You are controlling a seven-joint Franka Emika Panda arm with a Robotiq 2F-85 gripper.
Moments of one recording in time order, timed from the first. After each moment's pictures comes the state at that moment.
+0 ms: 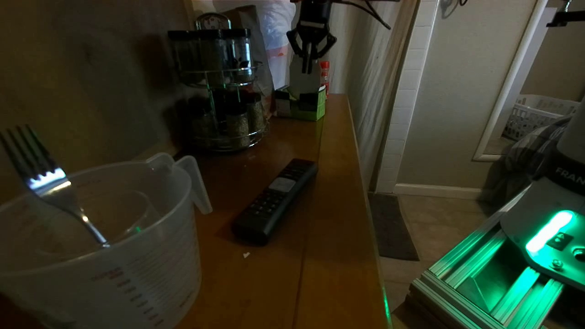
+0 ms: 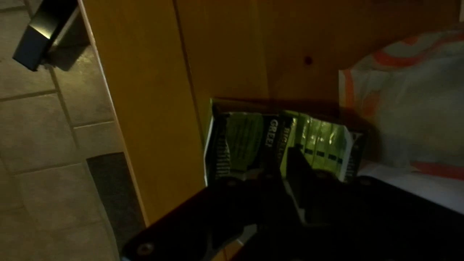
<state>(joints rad) 0.10 0.07 -0.01 -2.18 0.12 2.33 0.89</state>
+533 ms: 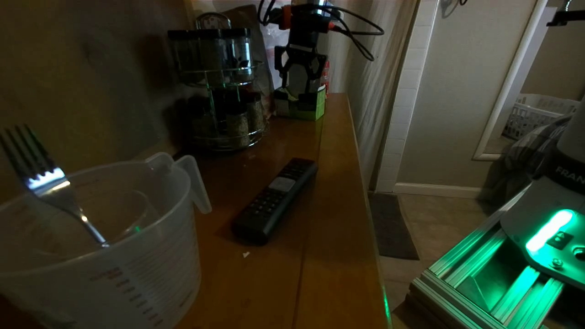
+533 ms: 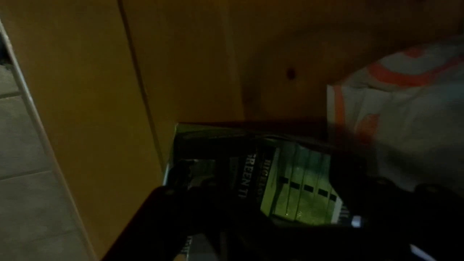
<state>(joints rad) 0.10 0.17 0.04 -2.21 0.15 2.54 0.91</state>
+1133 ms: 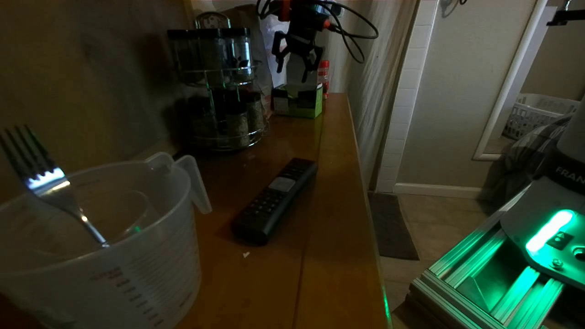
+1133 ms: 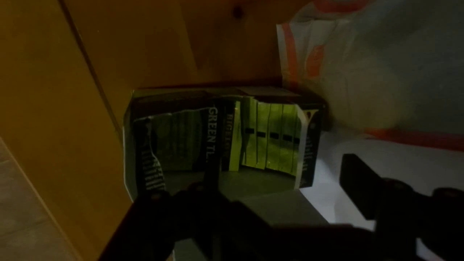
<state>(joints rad) 0.09 0.18 0.02 -2.19 0.18 2.68 0.92</state>
